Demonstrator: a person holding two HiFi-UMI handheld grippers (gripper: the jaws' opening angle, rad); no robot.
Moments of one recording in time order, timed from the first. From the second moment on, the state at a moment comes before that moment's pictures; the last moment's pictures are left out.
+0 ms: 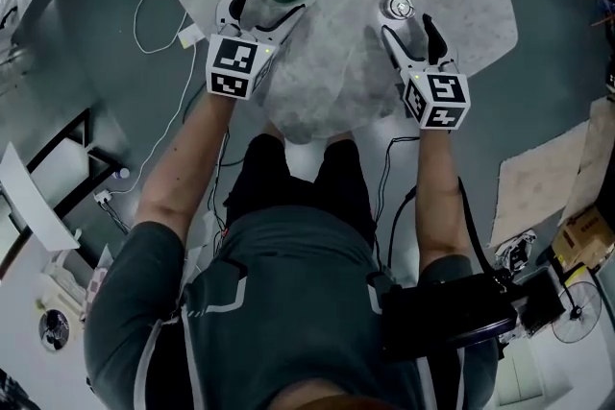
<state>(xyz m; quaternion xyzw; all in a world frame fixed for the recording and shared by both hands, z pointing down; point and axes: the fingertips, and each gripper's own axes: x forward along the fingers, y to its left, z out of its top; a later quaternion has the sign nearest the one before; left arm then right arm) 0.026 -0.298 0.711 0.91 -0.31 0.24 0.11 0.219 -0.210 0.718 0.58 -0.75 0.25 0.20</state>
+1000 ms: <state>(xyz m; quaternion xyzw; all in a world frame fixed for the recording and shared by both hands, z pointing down) 0.060 -0.324 0.739 0.91 -0.30 0.26 0.09 0.221 -0.239 0.753 0.57 -0.73 0.29 0.24</state>
